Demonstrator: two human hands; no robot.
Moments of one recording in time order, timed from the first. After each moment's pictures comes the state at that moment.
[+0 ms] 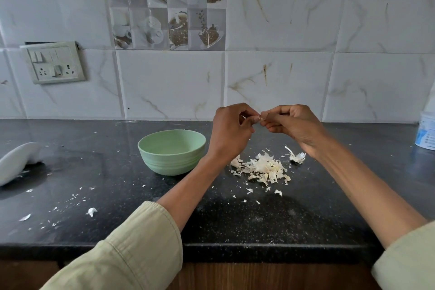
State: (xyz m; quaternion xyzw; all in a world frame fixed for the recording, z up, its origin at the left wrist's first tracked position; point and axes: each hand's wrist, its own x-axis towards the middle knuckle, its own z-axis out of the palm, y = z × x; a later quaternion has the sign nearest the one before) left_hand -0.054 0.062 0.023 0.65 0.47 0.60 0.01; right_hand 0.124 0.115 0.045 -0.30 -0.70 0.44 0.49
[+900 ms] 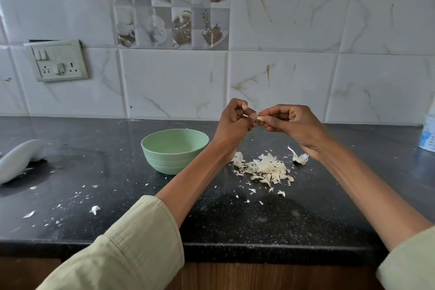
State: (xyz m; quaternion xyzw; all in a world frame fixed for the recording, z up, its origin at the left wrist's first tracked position) left_hand -0.059 0.070 0.022 0.56 0.38 0.67 0.32; right_hand 0.121 0.116 0.041 -0.24 -0.74 0.42 0.47
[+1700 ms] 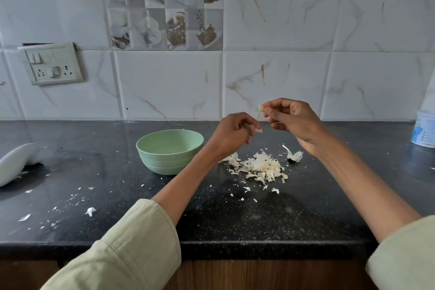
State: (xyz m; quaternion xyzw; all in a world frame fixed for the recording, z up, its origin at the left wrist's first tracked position) left_hand -0.064 0.070 0.018 0.68 0.50 0.50 0.21; right_hand 0.131 0.125 0.045 -0.28 -0.70 0.41 0.50
